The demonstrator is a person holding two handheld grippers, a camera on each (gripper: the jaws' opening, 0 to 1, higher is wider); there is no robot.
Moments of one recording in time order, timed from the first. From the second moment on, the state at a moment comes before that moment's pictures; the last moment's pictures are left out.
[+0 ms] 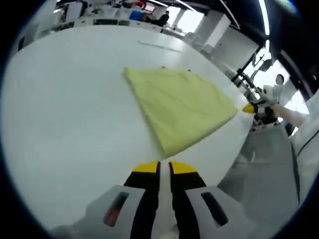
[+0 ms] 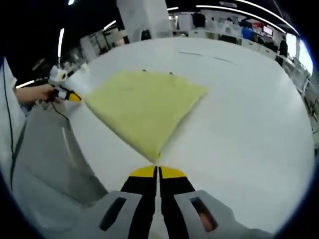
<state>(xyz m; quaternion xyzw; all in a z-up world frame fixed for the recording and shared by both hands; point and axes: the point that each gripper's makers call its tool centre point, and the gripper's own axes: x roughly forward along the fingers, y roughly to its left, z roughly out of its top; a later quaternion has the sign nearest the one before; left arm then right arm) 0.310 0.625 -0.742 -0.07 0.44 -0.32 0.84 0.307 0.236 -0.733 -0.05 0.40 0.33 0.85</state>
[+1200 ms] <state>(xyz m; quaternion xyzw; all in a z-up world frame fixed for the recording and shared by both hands) 0.279 0.613 -0.660 -0.04 0.37 -0.31 0.87 0.278 0.242 -0.642 0.01 0.31 0.27 0.91</state>
